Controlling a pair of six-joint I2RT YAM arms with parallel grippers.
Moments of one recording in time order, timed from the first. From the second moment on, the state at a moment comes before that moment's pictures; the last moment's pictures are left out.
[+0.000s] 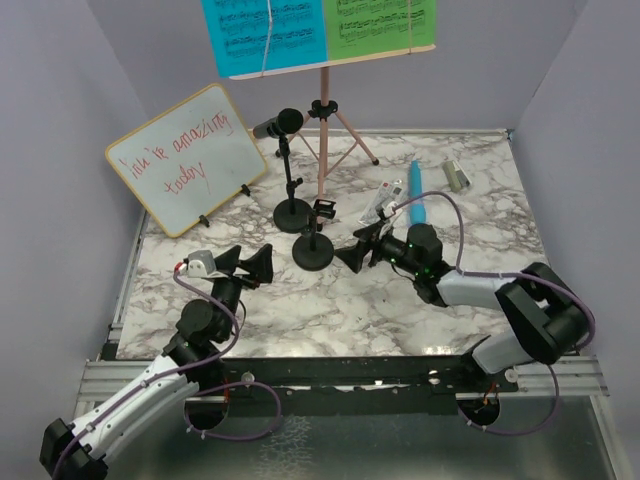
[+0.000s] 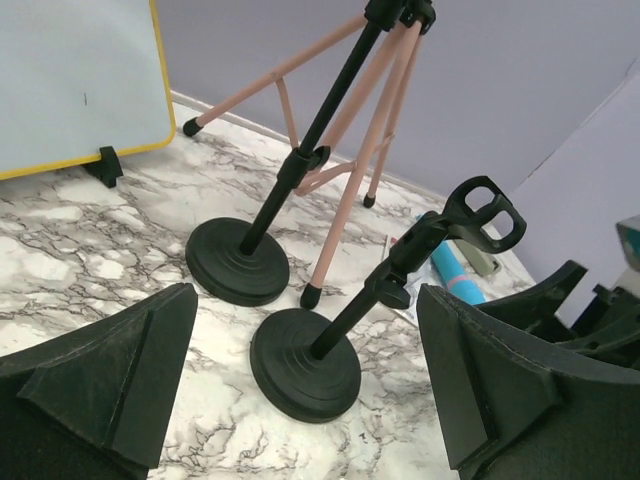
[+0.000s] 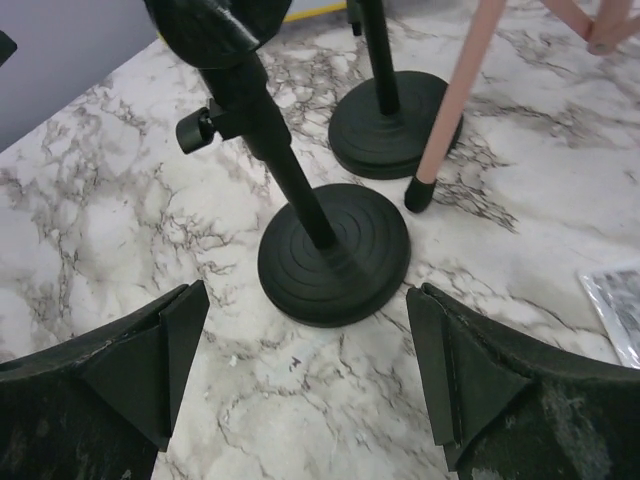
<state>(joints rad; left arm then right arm) -0.74 0.34 0.07 0.46 -0.53 -0.41 0.57 1.43 0.48 0.81 -0.35 0.21</state>
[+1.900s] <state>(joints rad) -0.77 0.27 0.06 0.36 -0.62 -0.39 0.44 1.14 0.45 0.65 0.09 0.02</state>
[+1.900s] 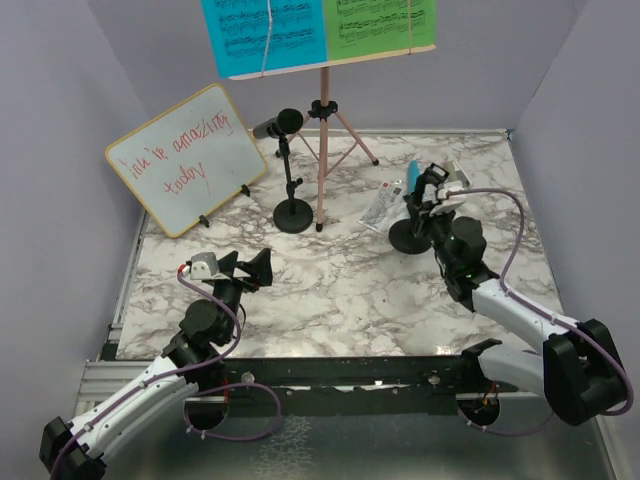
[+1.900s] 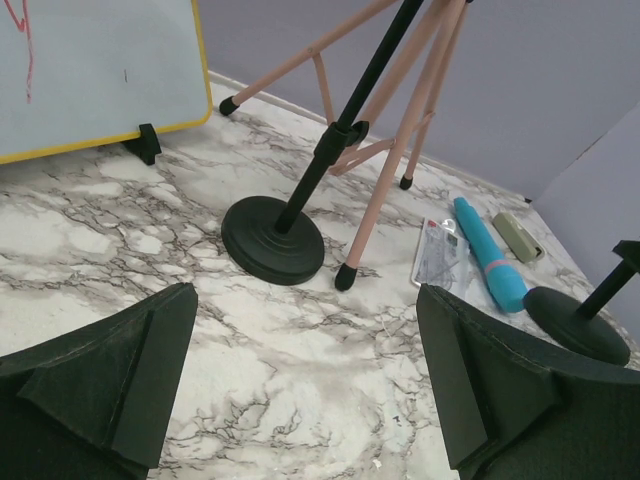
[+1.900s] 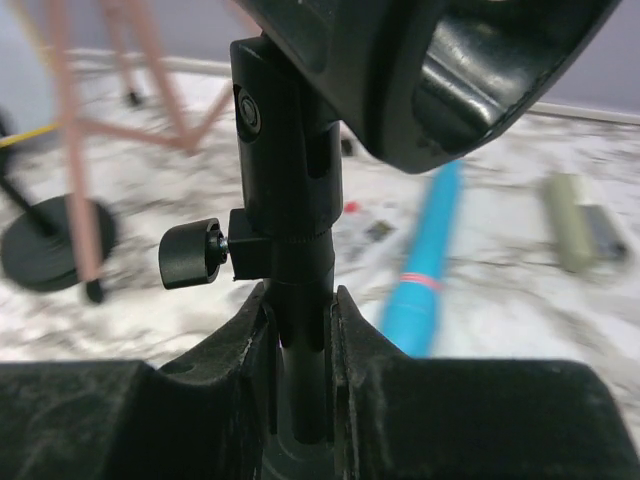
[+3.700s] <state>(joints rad) -0.78 0.27 0.06 0.36 -0.64 -0.34 -0.39 1.75 0.81 0.76 -0.06 -0.01</state>
